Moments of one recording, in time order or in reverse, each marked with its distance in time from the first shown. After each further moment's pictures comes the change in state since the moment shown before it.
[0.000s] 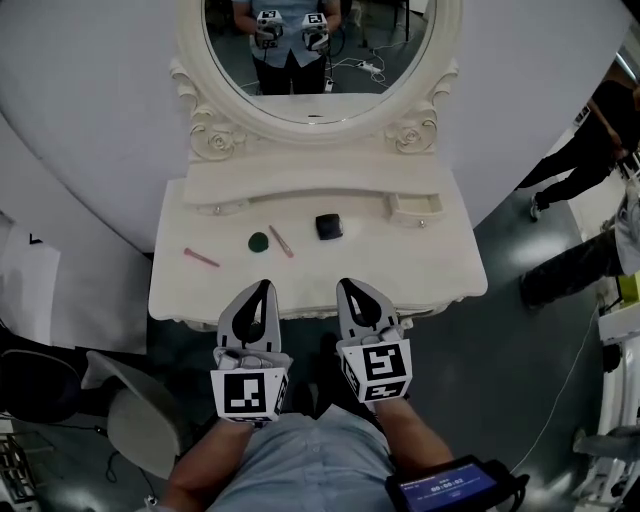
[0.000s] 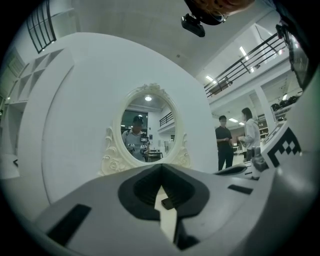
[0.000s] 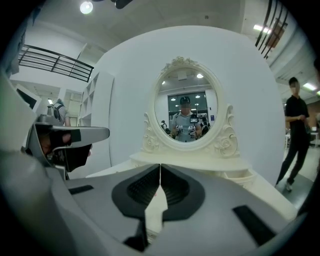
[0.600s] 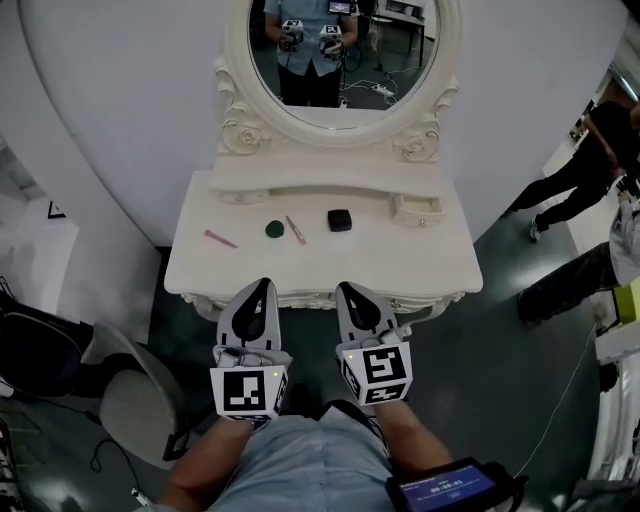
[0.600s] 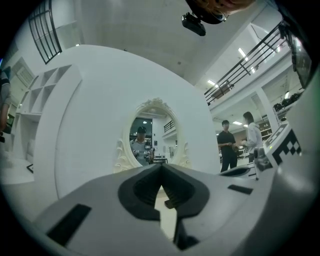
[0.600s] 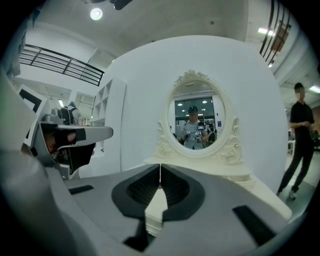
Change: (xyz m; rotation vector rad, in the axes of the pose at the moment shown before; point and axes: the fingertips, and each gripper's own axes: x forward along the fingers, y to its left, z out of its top) left arm -0.089 0.001 0.031 0.004 -0.063 0.071; right arm -0.066 0.061 0.017 -0.047 -0.057 0.063
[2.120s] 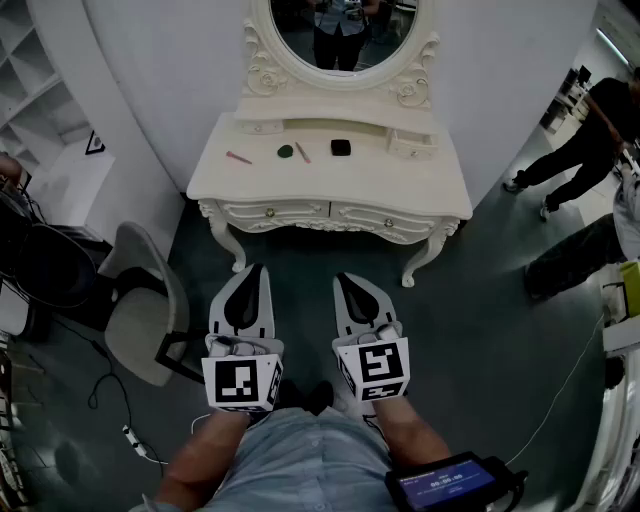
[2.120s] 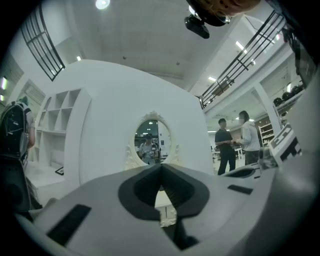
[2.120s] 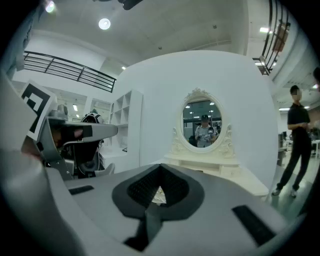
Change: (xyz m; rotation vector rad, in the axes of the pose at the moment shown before) left arm -0.233 -0.115 0.034 0.059 0.000 0.098; right arm -0.241 0.086 -0.040 -0.016 -0.041 0.102
